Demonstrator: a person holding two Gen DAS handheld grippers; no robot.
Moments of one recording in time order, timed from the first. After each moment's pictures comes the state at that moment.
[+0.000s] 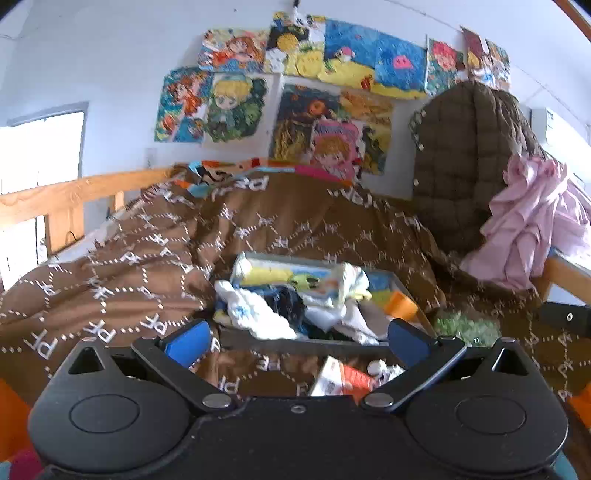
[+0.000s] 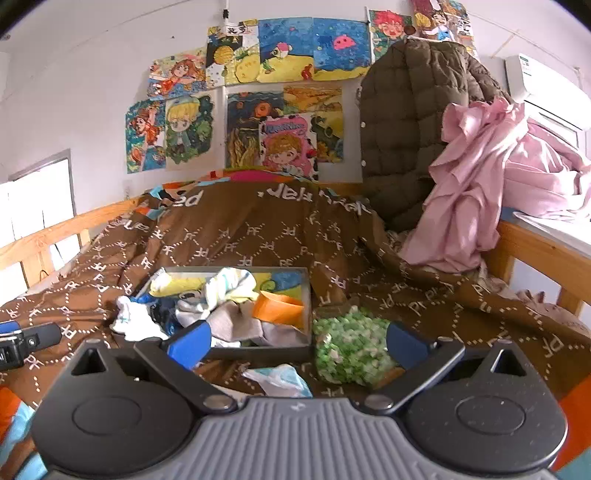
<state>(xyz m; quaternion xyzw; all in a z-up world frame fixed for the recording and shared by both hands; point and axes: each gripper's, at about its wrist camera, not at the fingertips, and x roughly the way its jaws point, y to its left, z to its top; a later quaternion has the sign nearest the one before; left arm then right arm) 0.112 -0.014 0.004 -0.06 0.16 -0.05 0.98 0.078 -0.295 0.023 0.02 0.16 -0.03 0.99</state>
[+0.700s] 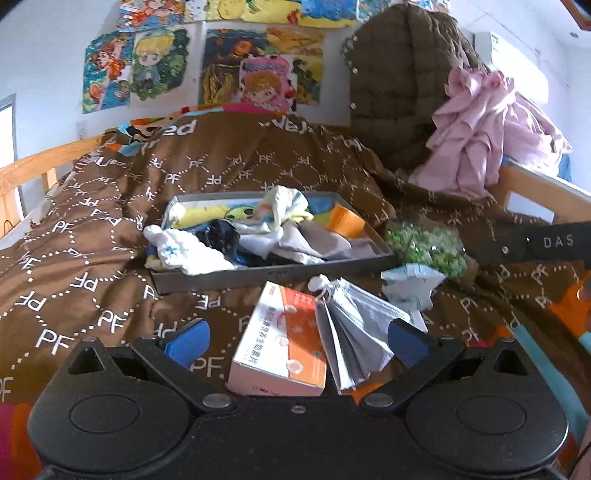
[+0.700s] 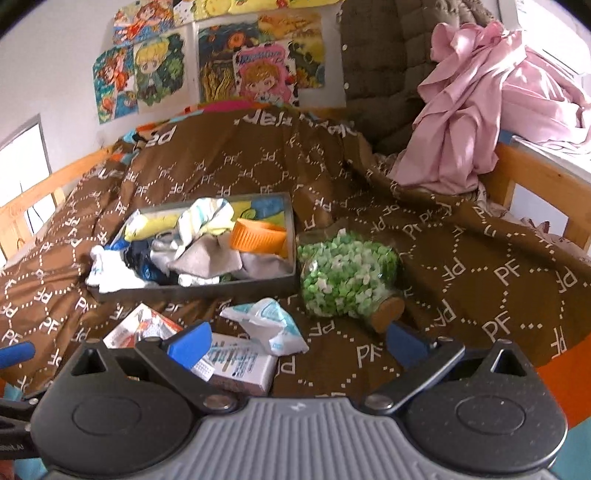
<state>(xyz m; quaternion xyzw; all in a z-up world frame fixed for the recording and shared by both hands) 0.123 -0.059 -0.037 0.01 0.25 -0.14 0.96 0.116 -0.308 -0.008 0.05 0.28 -0.04 0.96</state>
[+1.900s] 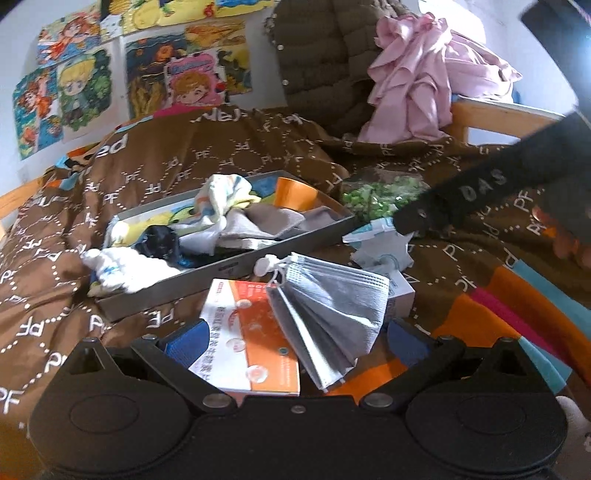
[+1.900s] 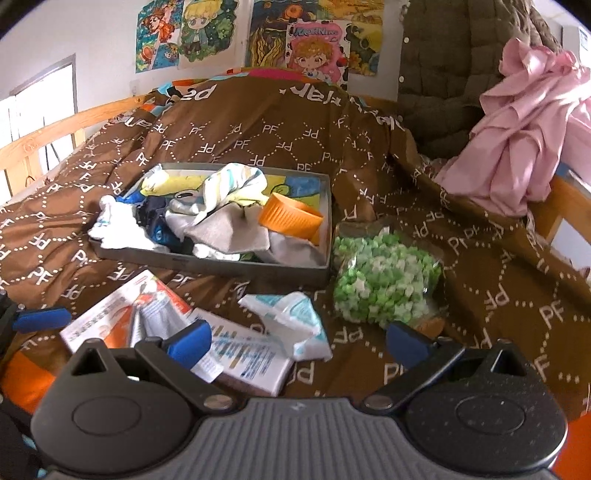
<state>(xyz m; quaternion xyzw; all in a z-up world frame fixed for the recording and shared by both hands) 0.150 -0.097 -0.072 0.12 0.24 -0.21 0.94 0.164 -0.282 -0.025 -0.04 0.31 0.00 0.95</state>
